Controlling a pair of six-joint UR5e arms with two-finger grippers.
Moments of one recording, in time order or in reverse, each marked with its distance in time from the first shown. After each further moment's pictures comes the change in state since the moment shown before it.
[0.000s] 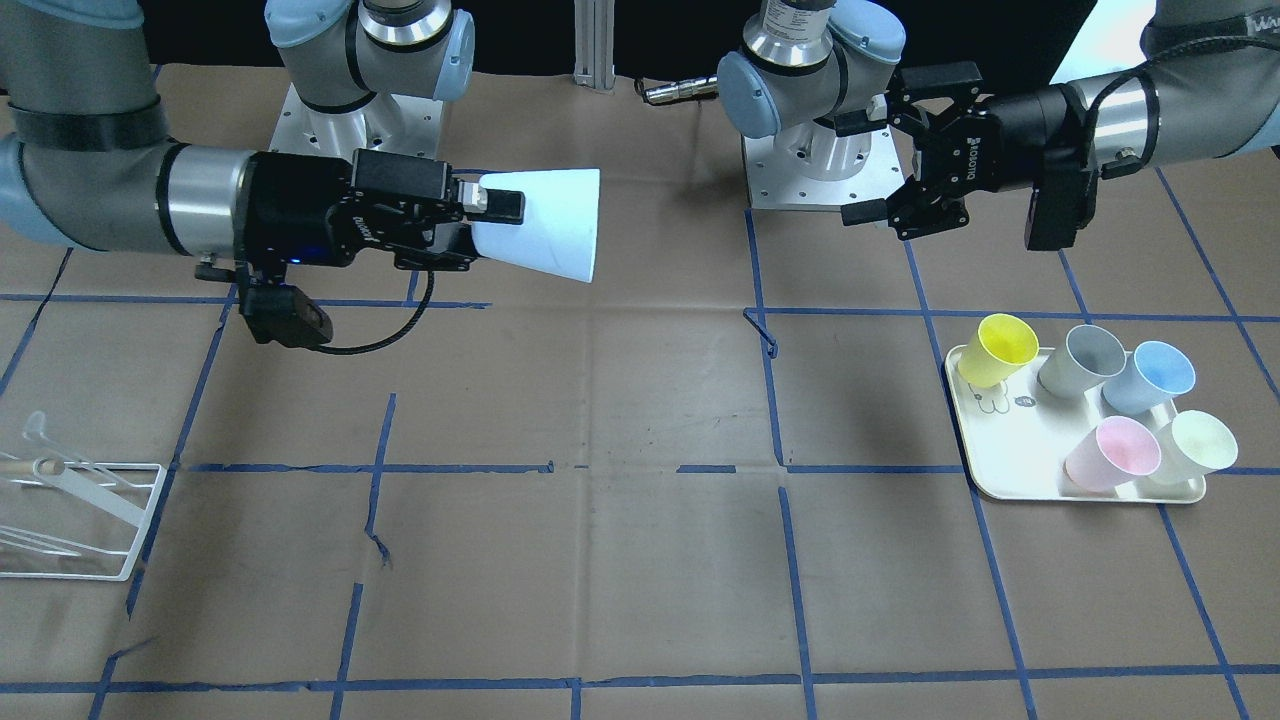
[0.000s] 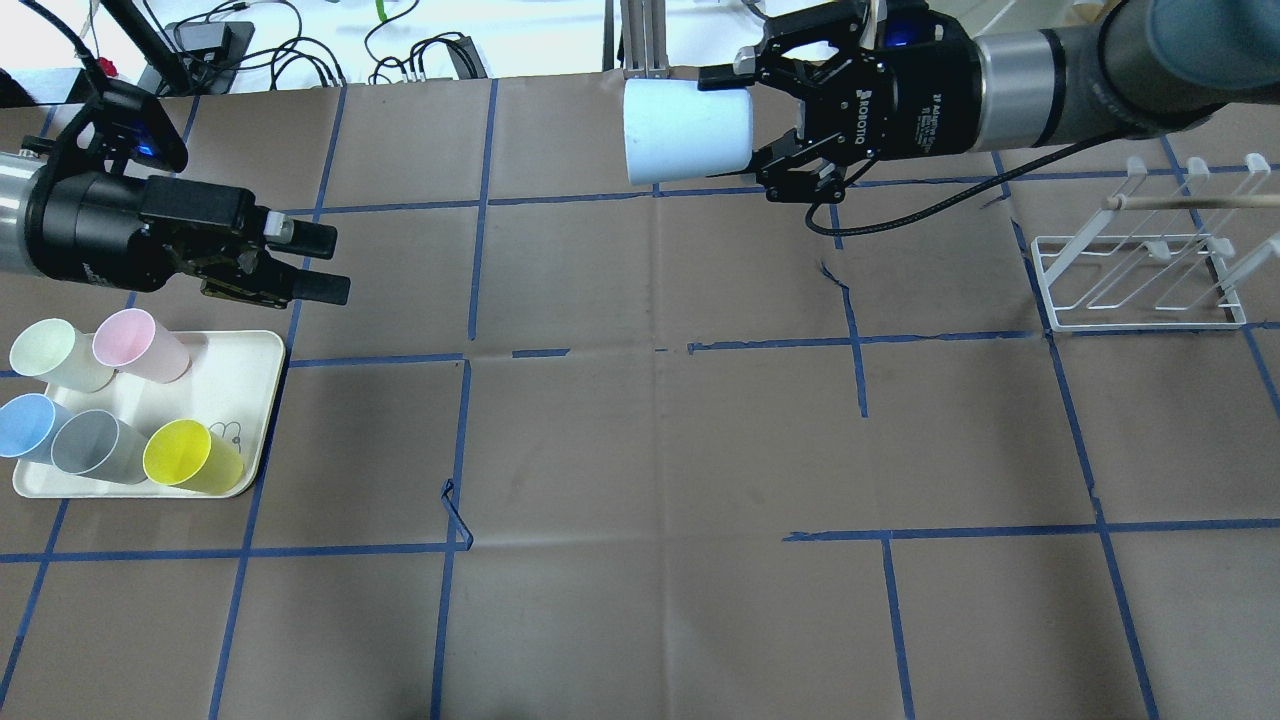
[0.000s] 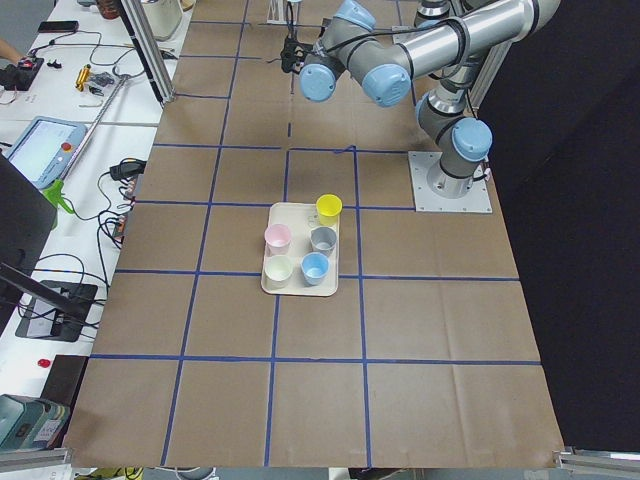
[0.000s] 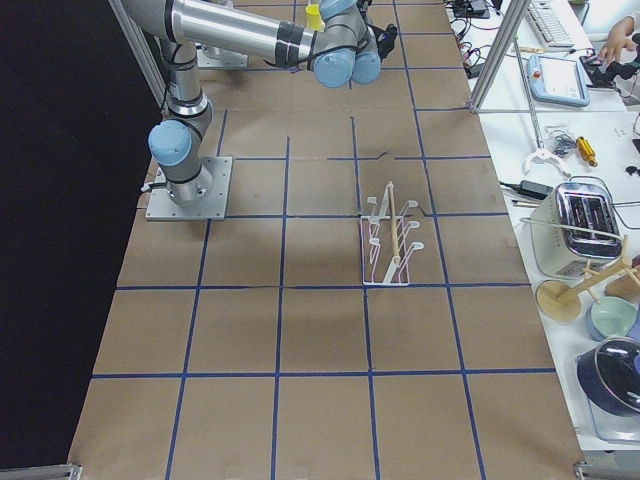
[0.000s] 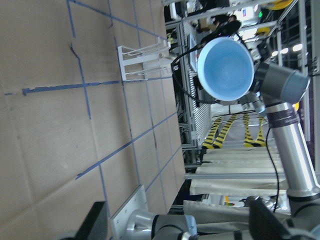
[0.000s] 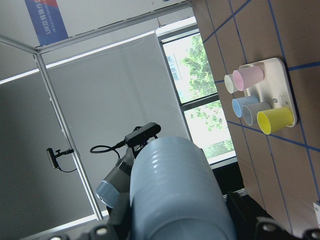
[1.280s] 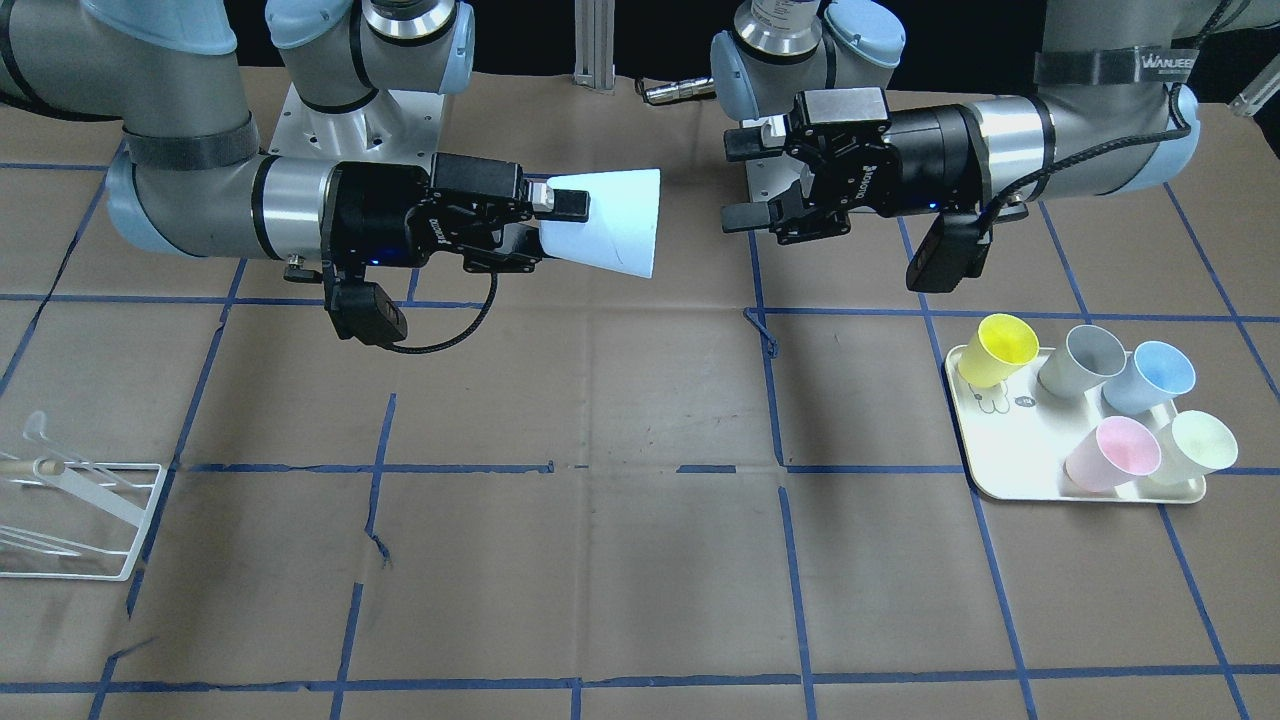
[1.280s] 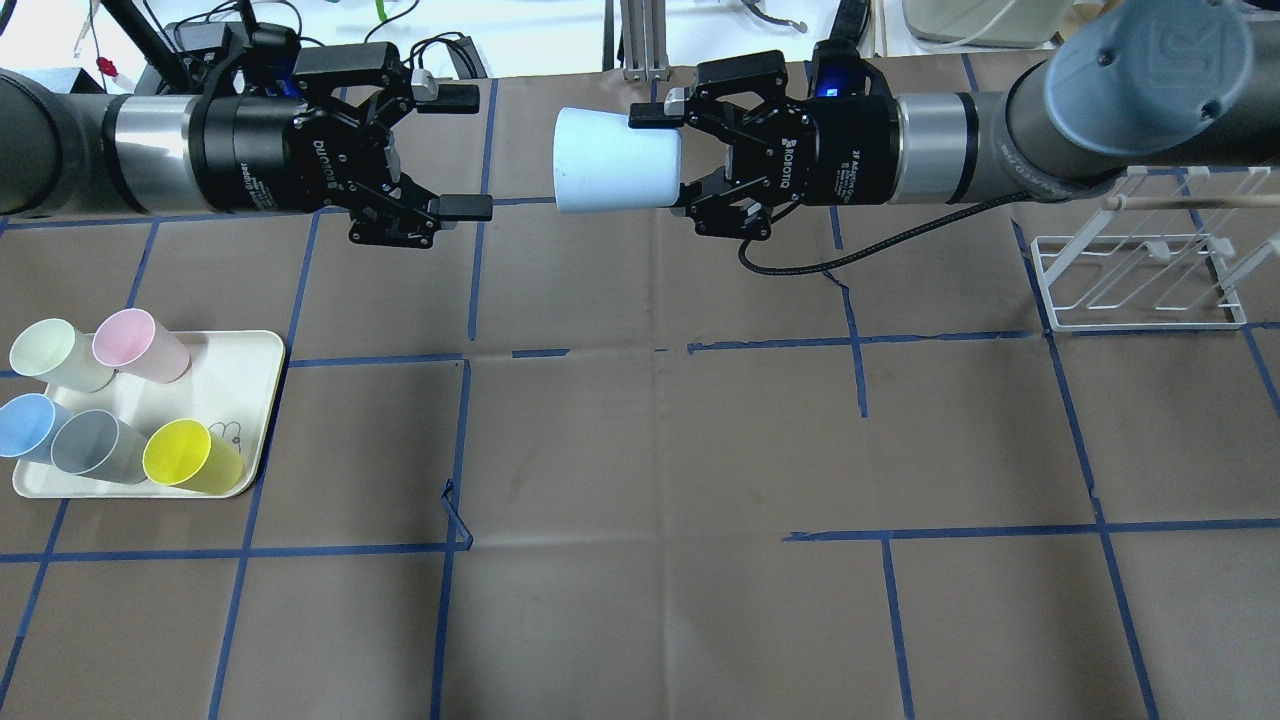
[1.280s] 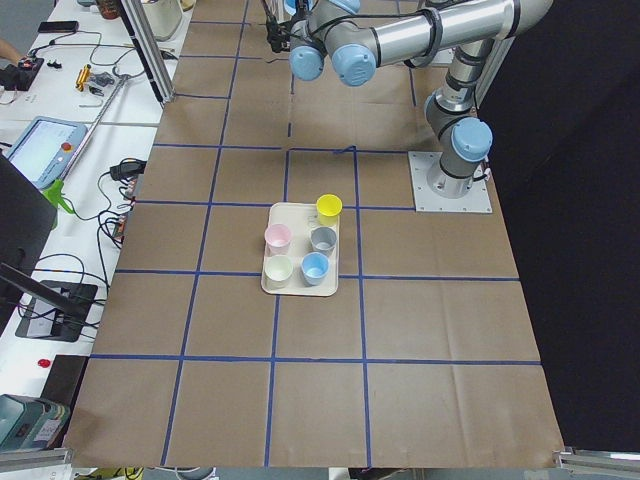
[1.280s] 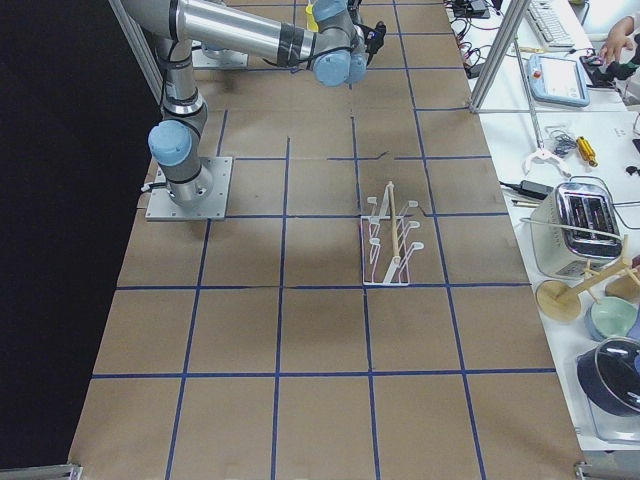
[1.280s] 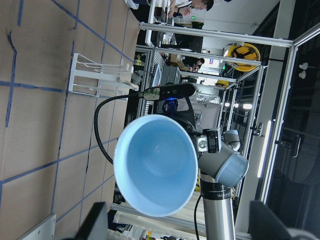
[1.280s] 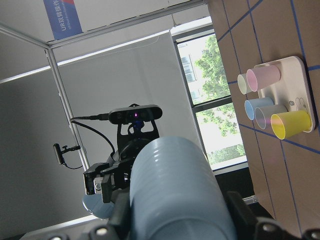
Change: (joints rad) left arm -0.260 -0.058 0.031 0.187 -0.313 -0.490; right arm 0.053 -0.005 0.066 -0.004 0.078 -0.085
